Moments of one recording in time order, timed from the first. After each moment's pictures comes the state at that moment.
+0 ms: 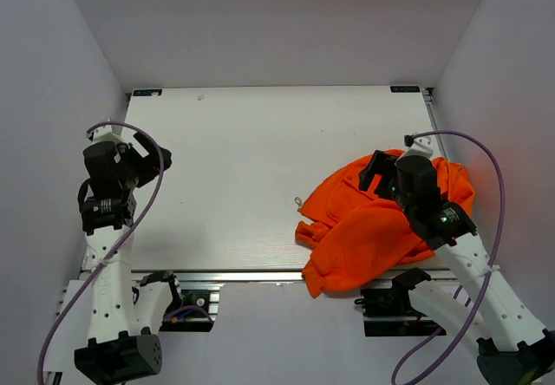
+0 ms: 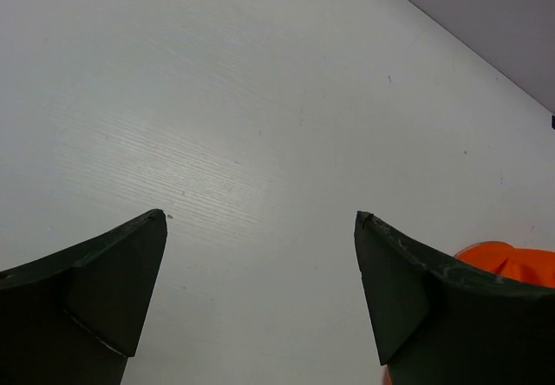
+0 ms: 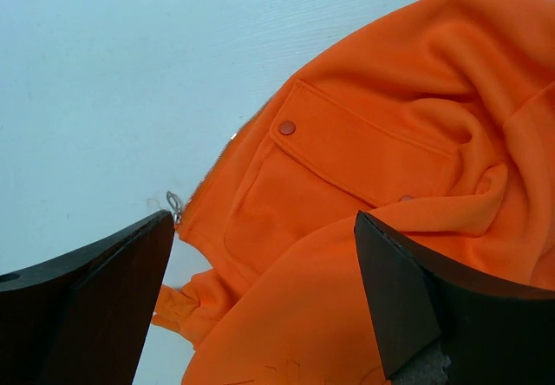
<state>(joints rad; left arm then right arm) 0.21 0.84 1.00 -0.60 0.15 -0.43 0.46 0.77 0.85 -0.59 0.27 0.47</state>
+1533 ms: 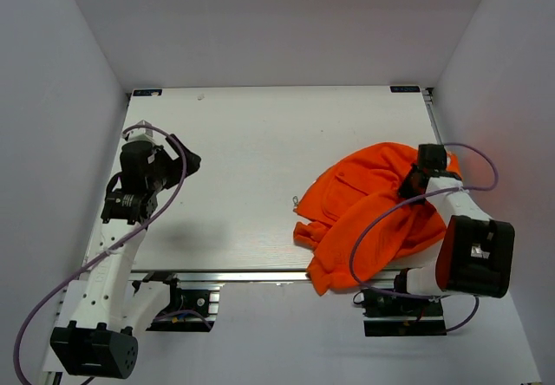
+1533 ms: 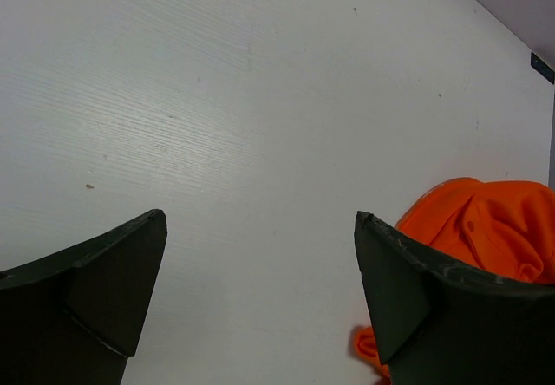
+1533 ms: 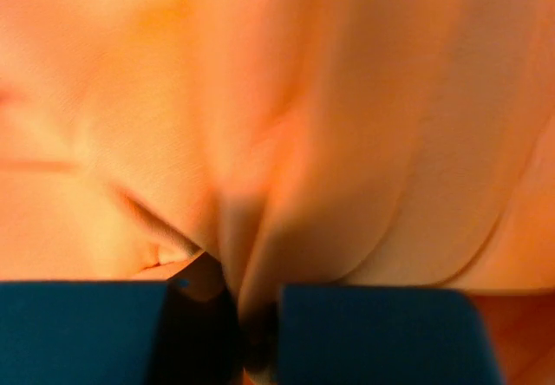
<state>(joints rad) -0.07 0.90 0.91 -0.52 0.04 -0.56 -0.14 1.37 0.75 -0.42 0.07 0.44</state>
